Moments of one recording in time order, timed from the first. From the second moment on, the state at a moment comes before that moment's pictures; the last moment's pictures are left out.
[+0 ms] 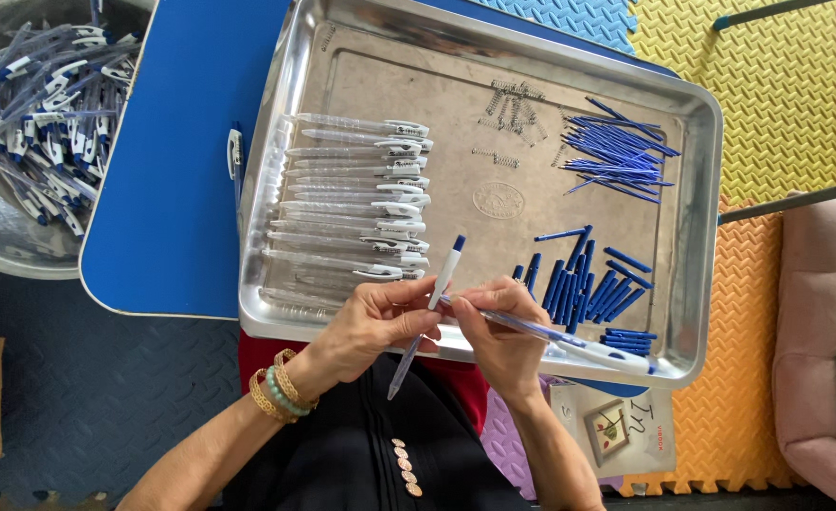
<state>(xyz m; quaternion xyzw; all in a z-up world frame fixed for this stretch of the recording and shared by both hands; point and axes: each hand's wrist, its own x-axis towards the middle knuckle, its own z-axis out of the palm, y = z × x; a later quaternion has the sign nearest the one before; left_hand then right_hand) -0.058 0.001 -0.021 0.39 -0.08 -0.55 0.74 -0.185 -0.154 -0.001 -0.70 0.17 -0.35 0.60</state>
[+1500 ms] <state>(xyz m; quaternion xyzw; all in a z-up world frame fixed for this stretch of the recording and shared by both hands) -0.042 0.011 -0.038 0.43 -0.20 -0.63 0.61 -0.267 -0.276 -0.018 -0.76 0.40 -0.19 0.47</state>
